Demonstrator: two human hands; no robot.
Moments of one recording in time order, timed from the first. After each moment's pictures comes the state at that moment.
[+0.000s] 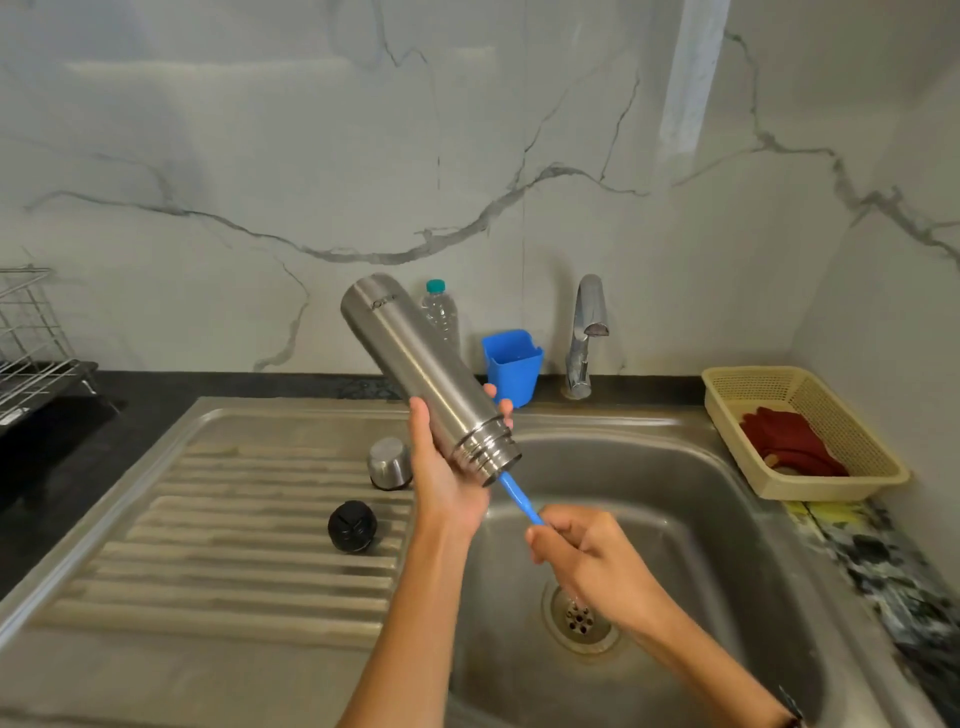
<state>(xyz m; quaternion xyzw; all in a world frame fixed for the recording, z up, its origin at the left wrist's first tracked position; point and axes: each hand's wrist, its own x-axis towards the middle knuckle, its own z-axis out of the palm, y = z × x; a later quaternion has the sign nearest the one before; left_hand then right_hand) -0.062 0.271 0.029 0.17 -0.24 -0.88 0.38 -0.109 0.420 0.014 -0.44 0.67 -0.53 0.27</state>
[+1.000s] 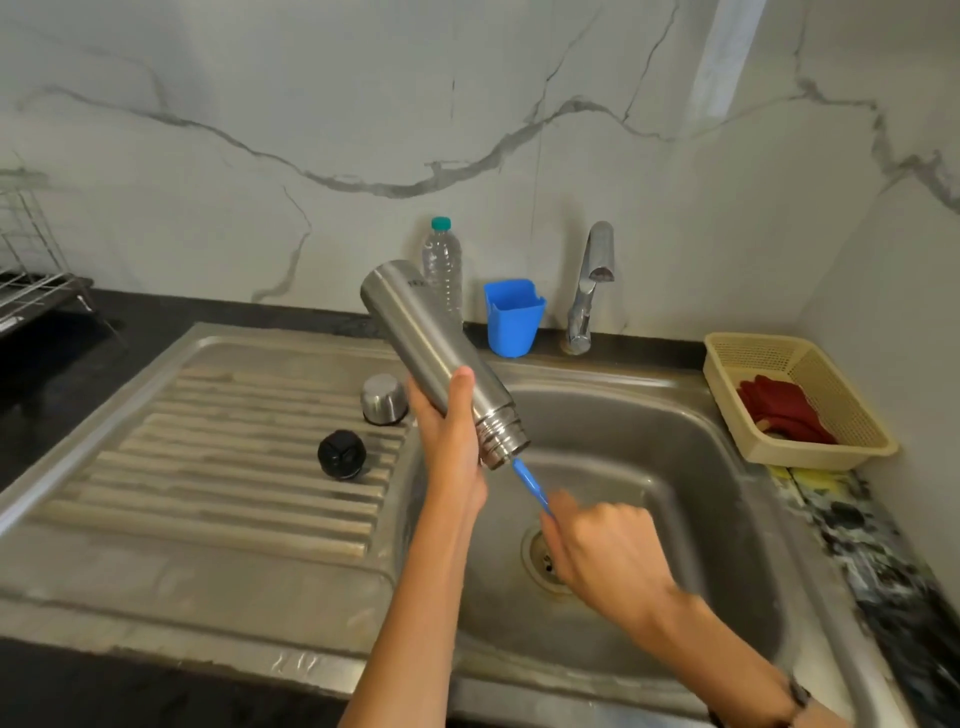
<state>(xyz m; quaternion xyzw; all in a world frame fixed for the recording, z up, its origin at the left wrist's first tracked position) -0.061 0.304 0.000 0.31 -0.34 -0.75 0.47 -0.108 0.457 -0.009 -0.55 0.82 -0.06 -0.17</state>
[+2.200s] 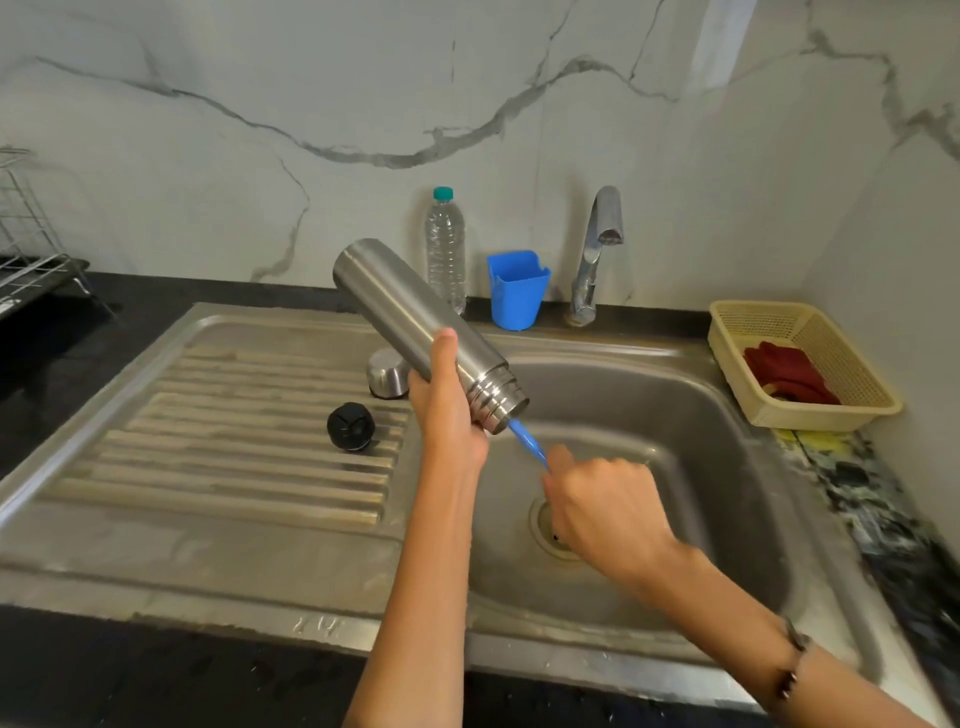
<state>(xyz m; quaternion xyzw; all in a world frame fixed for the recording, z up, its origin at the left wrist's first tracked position) -0.046 0.300 0.019 0.36 -0.26 -0.79 0.43 -0.088 0.449 0.005 -0.53 0.84 -0.05 -0.08</state>
